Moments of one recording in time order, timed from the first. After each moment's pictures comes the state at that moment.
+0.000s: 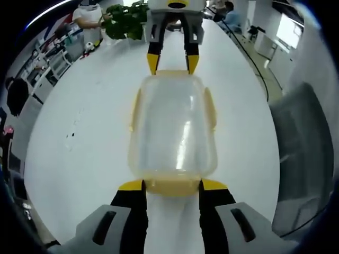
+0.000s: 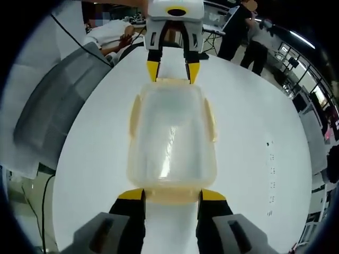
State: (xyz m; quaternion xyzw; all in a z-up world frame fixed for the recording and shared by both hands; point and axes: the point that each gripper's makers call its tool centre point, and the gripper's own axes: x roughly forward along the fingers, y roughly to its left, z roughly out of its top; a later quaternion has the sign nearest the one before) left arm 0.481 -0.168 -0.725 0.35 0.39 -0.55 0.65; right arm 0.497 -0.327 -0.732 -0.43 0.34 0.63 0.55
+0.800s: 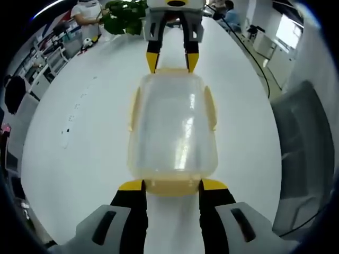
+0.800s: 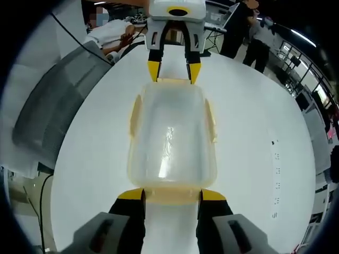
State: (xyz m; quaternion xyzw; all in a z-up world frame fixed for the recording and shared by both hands) left arm 0.483 -0.164 -0.741 0.34 0.40 -0.55 0.65; right arm 0.500 -0.323 -0.744 -0.42 0.34 0.64 0.54
